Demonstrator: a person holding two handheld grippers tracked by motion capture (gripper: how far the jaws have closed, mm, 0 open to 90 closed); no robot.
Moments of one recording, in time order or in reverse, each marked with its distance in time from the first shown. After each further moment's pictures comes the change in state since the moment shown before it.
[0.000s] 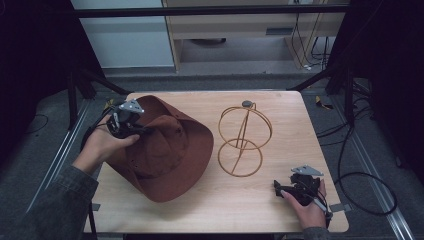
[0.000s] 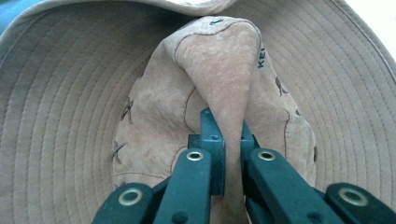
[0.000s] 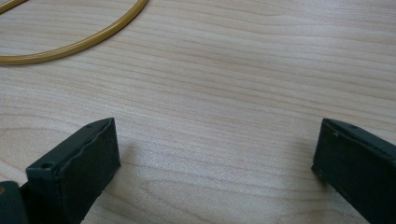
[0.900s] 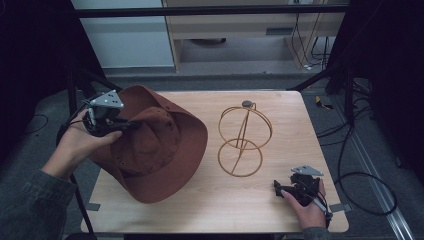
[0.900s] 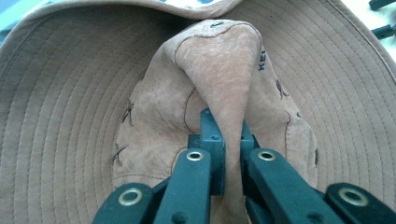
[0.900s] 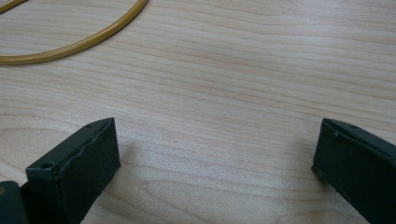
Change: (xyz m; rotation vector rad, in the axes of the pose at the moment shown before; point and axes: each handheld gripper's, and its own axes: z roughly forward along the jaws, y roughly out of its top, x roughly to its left) left arm -0.011 0.006 -0.063 -0.091 0.019 0.045; right arm 0.000 0.000 0.000 0.001 0.000 -0.001
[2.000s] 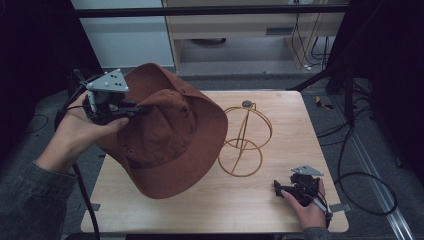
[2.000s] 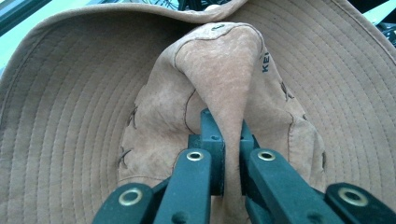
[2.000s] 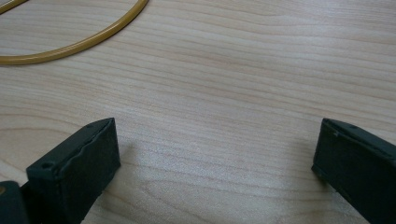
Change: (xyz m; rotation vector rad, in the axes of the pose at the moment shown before) left arm -0.033 0.068 -0.035 -0.106 -0.006 0.114; right arm 0.000 0.000 0.000 -0.001 0.001 0.001
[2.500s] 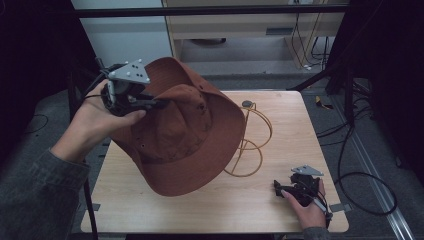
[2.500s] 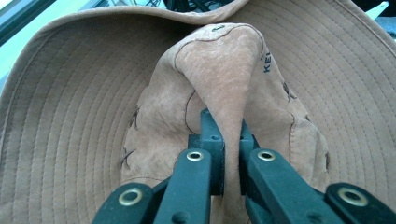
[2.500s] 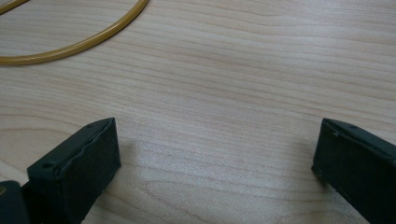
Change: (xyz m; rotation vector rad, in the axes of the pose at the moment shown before) left arm -0.011 0.045 0.015 0.013 -0.039 0.067; right arm 0.000 0.000 0.000 -0.002 0.003 0.001
